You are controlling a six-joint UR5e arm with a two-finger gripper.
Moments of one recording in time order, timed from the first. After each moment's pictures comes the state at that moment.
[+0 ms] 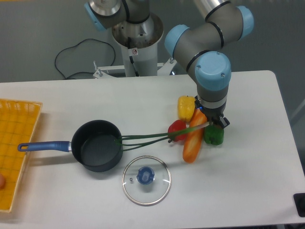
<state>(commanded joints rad) 2.62 -1.91 -1.56 -1.23 1.74 1.53</state>
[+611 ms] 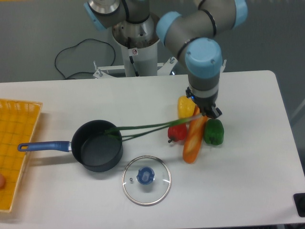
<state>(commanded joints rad) 2.58 -1.74 -1.66 -1.31 1.75 1.51</state>
